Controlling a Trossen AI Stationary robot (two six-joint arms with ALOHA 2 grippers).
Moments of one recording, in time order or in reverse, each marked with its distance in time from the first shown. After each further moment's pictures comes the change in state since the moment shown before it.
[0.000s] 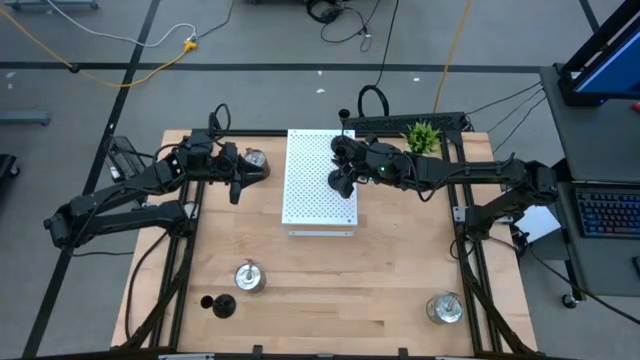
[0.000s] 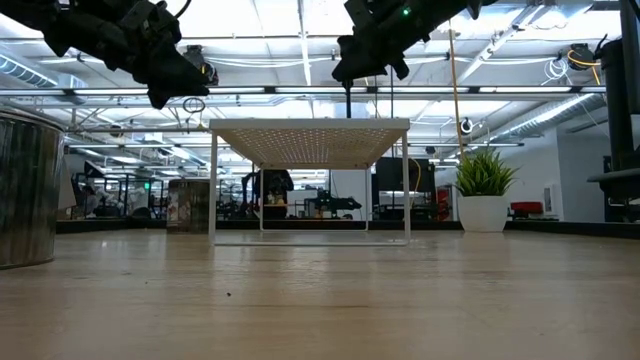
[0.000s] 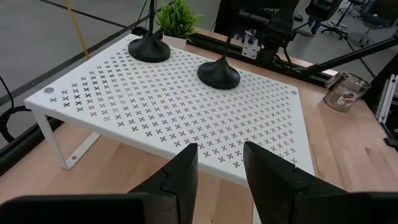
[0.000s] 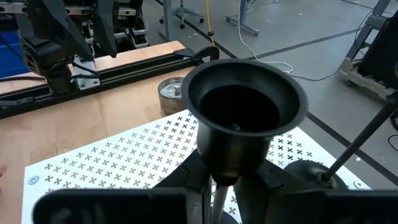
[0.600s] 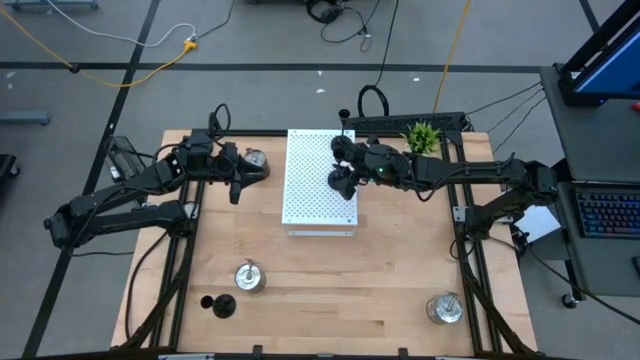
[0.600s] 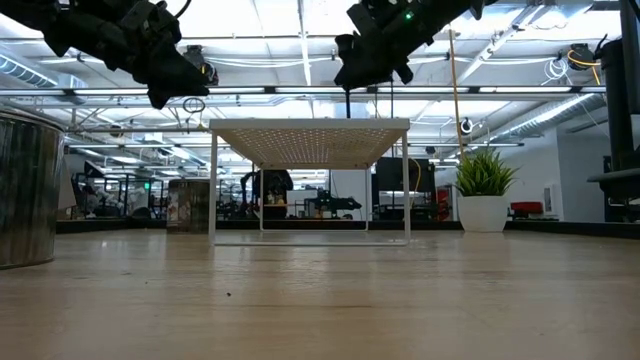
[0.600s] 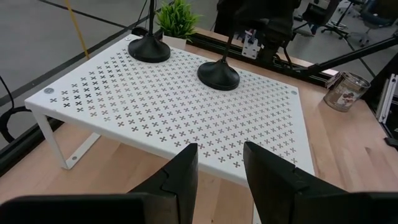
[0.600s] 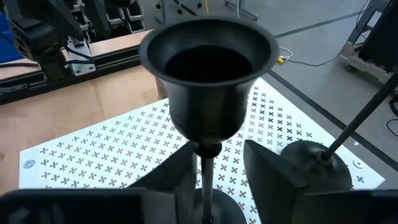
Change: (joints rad) left arm 0.000 0.000 0.000 0.000 0.000 0.003; right arm 0.000 0.000 0.000 -0.067 -0.001 0.033
